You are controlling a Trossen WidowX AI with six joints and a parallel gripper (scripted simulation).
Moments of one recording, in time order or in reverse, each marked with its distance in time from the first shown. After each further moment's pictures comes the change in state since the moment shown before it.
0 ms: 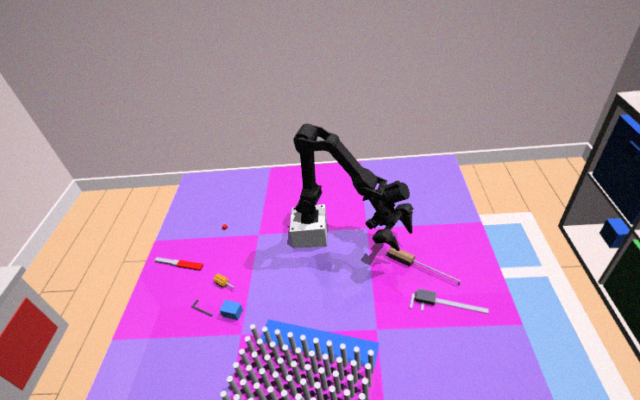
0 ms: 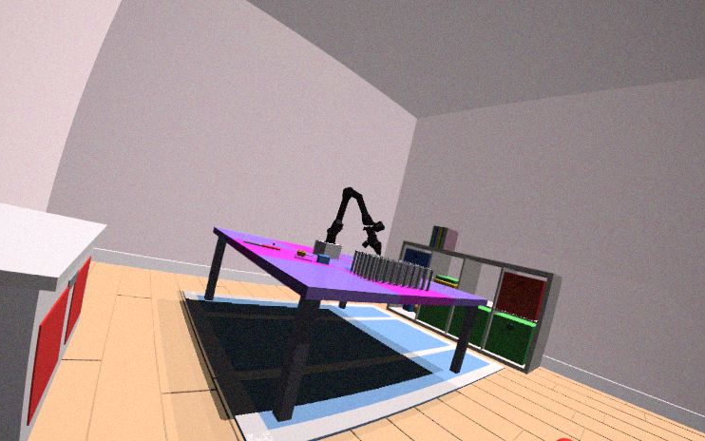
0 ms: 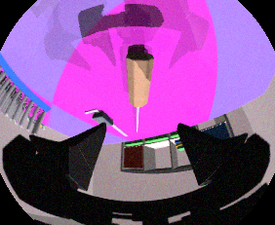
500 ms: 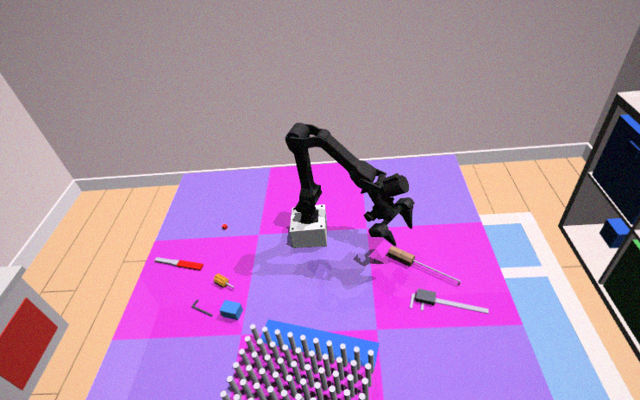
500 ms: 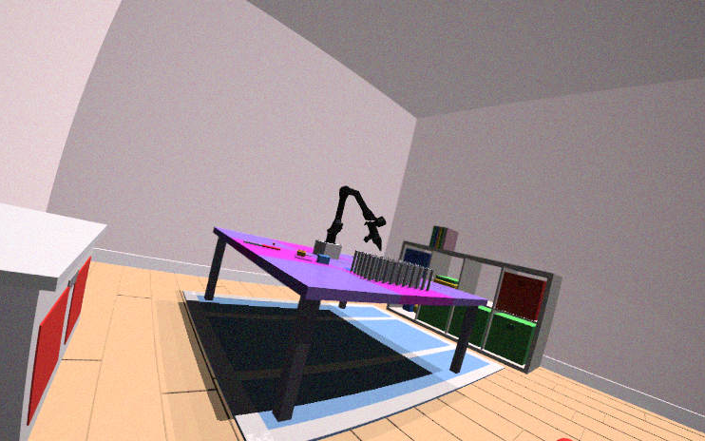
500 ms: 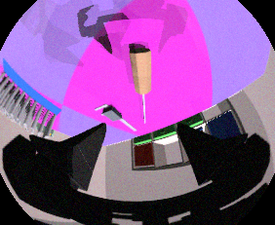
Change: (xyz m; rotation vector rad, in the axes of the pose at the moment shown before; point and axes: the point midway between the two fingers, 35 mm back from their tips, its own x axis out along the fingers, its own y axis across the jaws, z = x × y) arm -0.030 0.012 -0.019 0.125 -0.010 0.026
